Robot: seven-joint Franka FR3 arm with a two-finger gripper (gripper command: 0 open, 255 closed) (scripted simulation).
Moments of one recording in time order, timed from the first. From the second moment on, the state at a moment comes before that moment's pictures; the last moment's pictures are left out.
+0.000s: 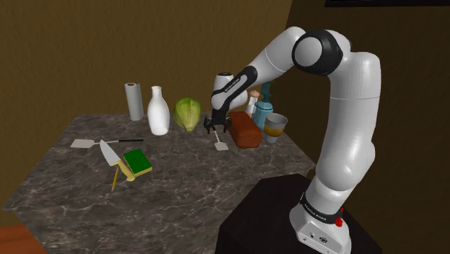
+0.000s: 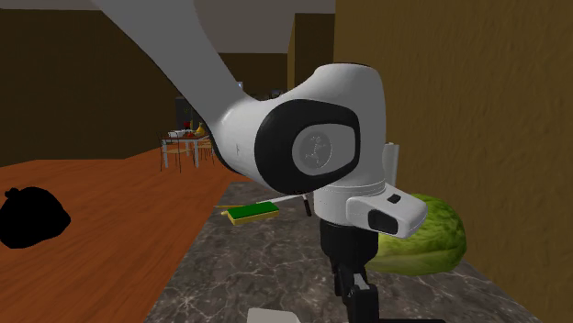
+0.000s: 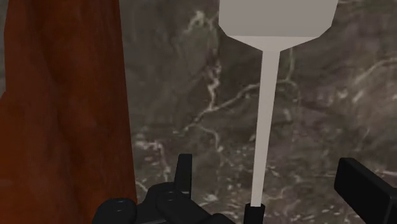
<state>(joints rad) -0.18 0.34 0.02 -2.13 -0.06 2.53 0.51</state>
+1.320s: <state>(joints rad) -0.18 0.32 0.02 -2.12 -0.06 2.50 0.51</state>
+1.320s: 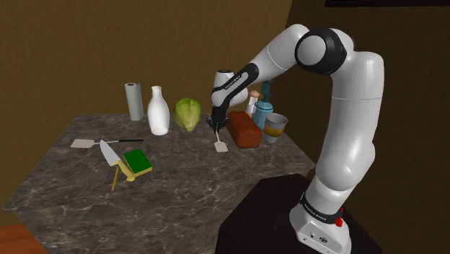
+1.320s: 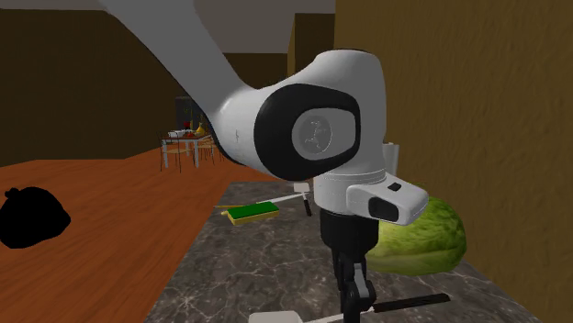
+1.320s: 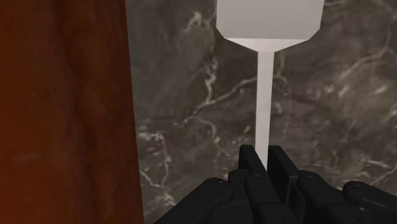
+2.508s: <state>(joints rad) -0.11 0.26 0.06 -2.00 -0.07 2.31 0.61</state>
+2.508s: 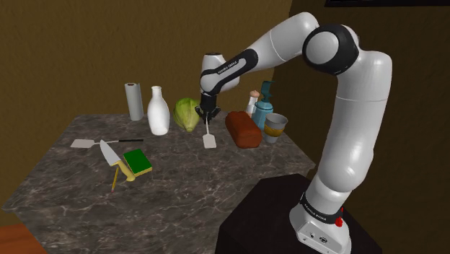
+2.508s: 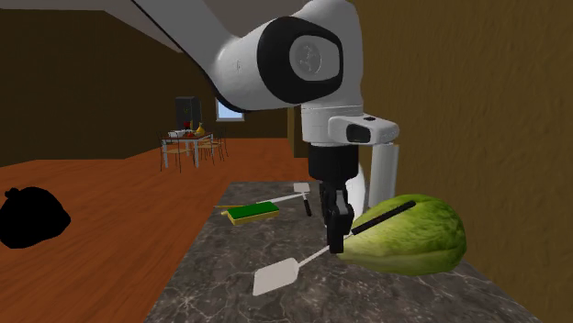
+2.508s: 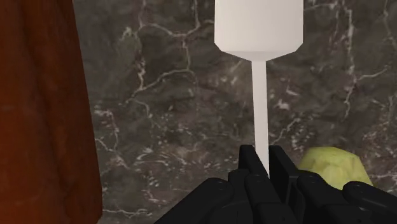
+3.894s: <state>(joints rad) 0.16 0.64 0.13 -1.45 -0.15 2.12 0.96</state>
